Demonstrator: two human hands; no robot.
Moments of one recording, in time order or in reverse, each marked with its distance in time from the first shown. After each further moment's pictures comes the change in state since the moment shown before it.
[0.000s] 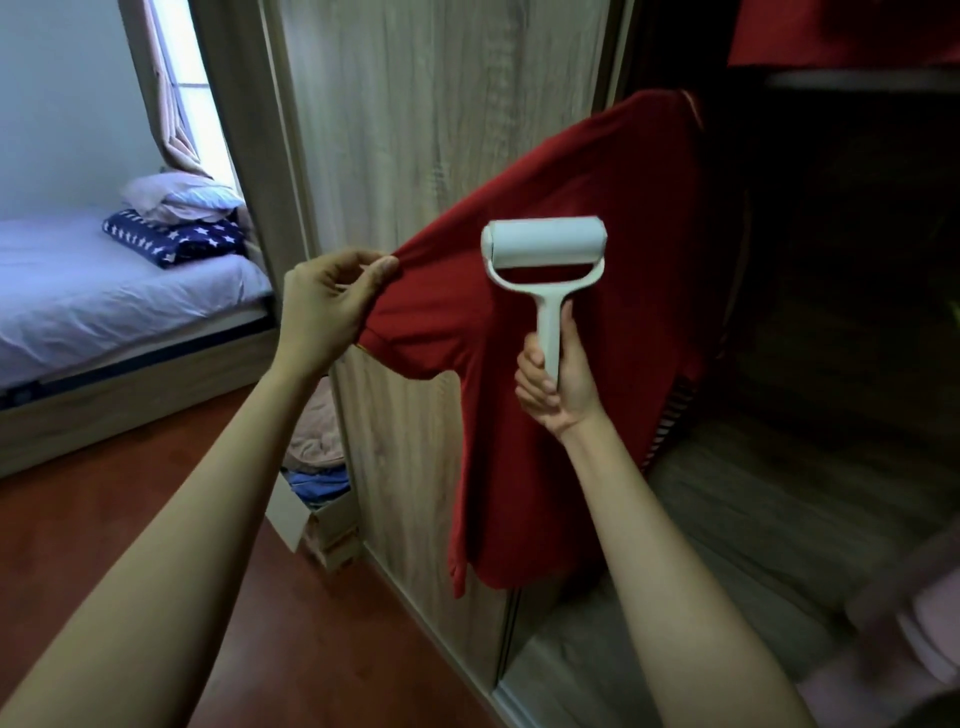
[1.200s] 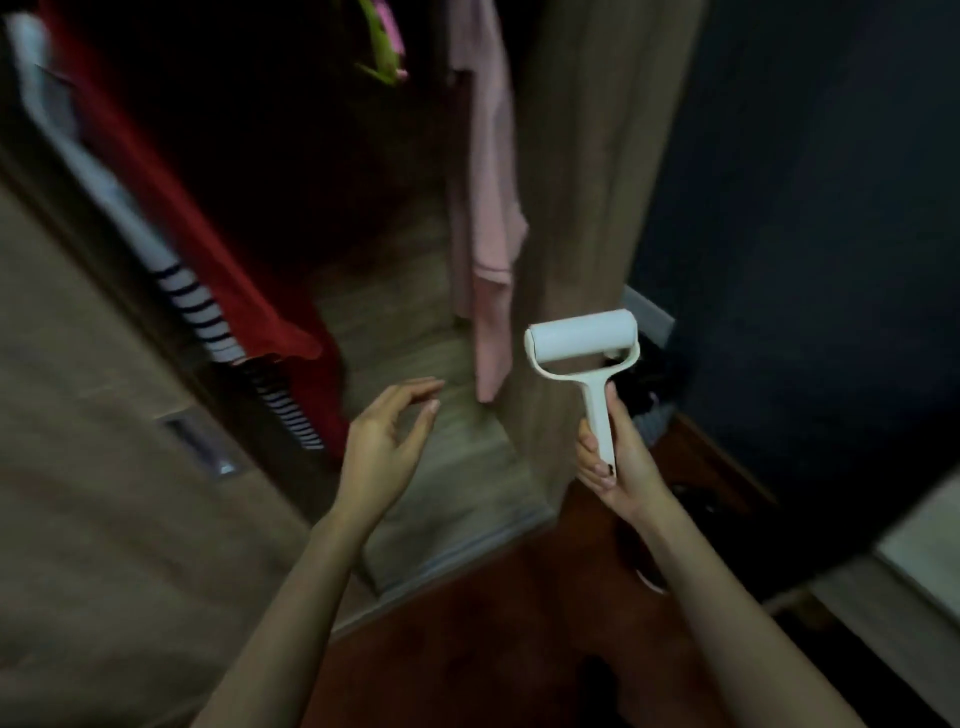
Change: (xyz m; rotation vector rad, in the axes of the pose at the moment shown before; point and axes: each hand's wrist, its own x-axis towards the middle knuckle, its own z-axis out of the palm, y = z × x) left_hand -0.234 0.058 0.145 -0.631 -1.087 0.299; right_hand -0.369 0.163 -0.004 0.095 1.226 -0.520
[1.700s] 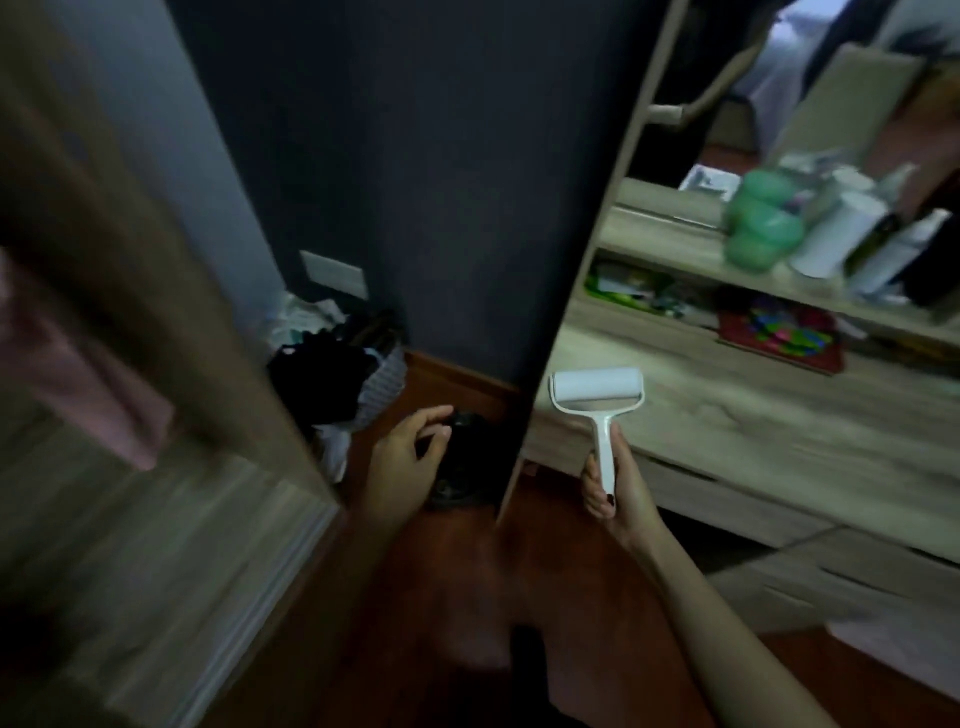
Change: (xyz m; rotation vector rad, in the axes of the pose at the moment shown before) left_hand -0.045 0.158 0.314 -0.395 -0.726 -0.001; right_hand -0.257 -0.016 -0.252 0.132 0.850 -0.227
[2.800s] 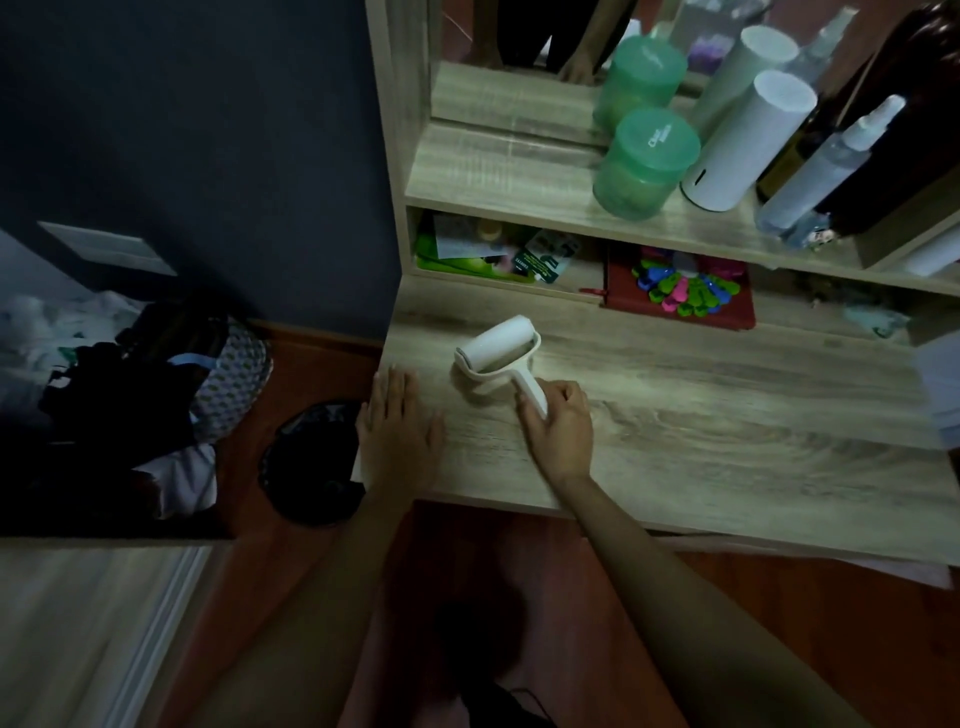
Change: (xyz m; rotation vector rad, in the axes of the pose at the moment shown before) left_hand 0.183 -0.034 0.302 0.765 -0.263 0.020; right_hand 0.189 -0.059 -0.188 -1.147 0.687 -0.473
